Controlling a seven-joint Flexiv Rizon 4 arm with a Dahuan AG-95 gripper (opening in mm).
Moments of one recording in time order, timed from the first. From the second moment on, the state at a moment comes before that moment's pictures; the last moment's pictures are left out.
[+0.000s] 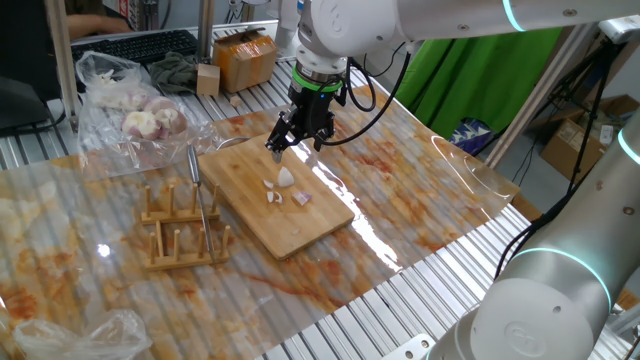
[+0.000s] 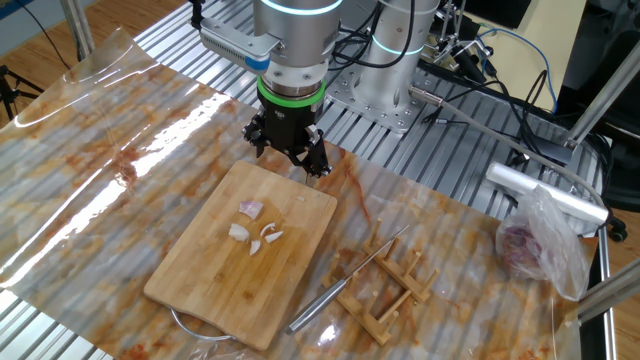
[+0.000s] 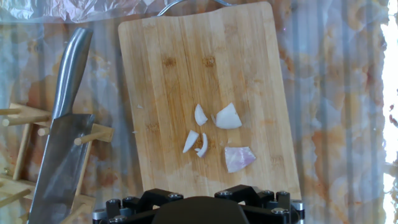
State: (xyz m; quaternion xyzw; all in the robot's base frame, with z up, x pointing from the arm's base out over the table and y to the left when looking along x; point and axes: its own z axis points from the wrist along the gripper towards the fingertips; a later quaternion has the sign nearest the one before) arm 0.500 0.000 0.170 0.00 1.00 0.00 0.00
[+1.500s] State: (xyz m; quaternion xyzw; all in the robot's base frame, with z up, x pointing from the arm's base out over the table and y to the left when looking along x) arm 0.498 0.001 0.169 0.07 1.00 0.06 0.00
